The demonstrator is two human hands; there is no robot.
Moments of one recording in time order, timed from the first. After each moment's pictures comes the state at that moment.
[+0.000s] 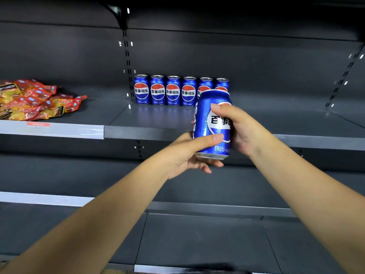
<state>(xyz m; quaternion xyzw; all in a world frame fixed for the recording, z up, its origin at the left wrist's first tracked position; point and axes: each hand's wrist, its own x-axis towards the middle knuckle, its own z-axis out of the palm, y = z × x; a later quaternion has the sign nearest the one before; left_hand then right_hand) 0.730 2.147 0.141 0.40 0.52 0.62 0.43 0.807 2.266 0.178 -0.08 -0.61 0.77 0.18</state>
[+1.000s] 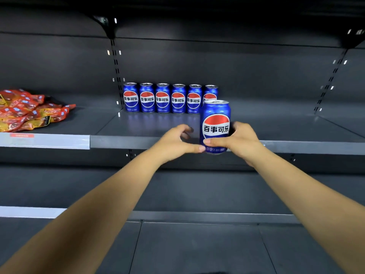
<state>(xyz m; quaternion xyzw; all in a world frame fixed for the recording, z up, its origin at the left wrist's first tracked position) 0.685 2.199 0.133 0.43 0.76 0.45 0.18 0.822 2.321 0.155 -0.28 -0.79 0.47 0.27</state>
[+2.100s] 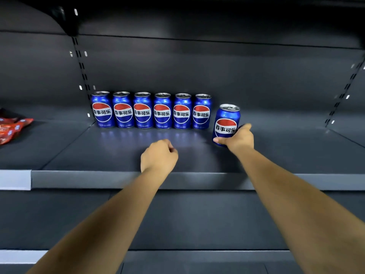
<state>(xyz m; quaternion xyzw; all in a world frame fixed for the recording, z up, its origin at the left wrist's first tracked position) 0.616 2.316 0.108 0.30 0.90 0.32 -0.03 0.723 2.492 0.133 -0.46 -0.73 0.40 0.30</state>
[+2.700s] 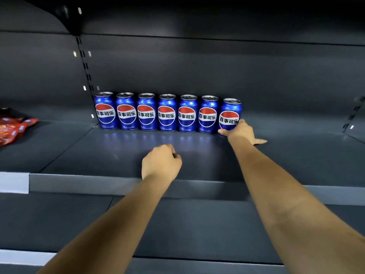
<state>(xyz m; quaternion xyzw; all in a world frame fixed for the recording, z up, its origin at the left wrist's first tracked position) 0.617 2.318 0.109 0.30 0.91 0.29 -0.05 0.663 2.544 0.126 -0.56 -0.76 0.26 0.21</state>
